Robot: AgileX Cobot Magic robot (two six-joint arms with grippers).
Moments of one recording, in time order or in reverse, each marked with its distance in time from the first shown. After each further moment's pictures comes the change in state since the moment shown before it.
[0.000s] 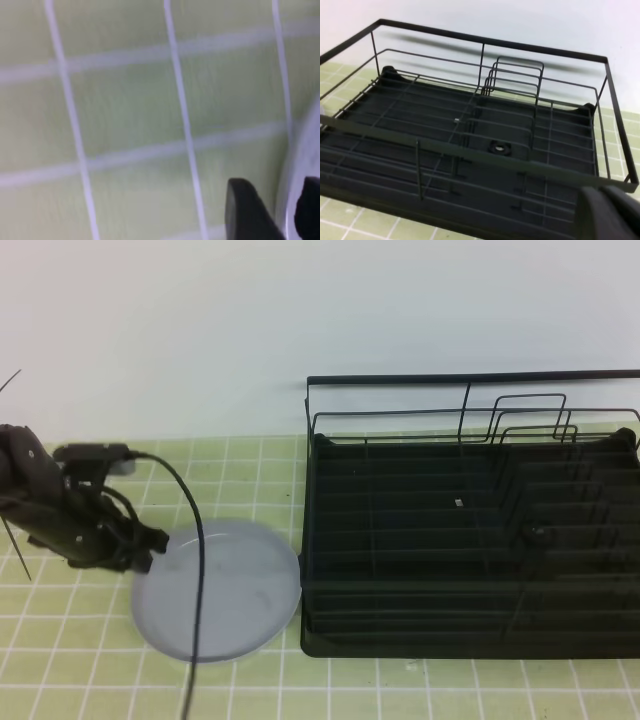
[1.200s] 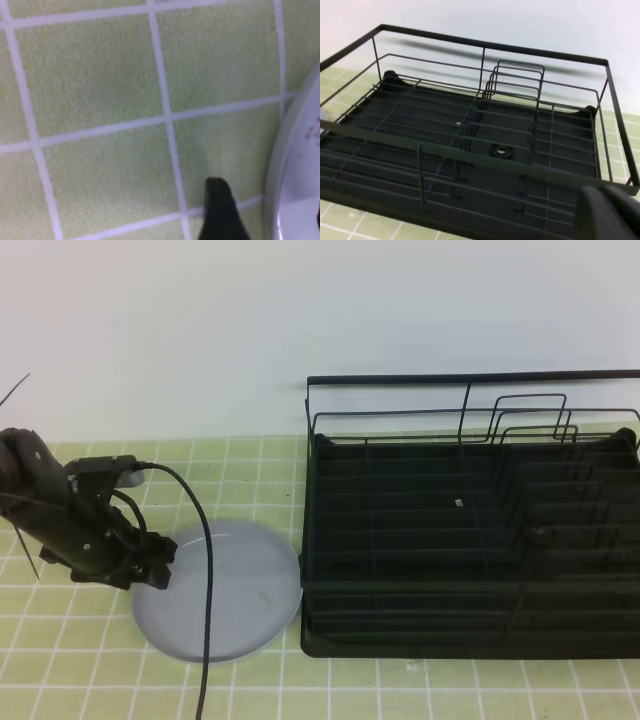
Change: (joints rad) left arm -0.001 0.041 -0.013 -0.027 0.050 0.021; right arm 0.000 0.000 0.001 0.012 -0.002 0.000
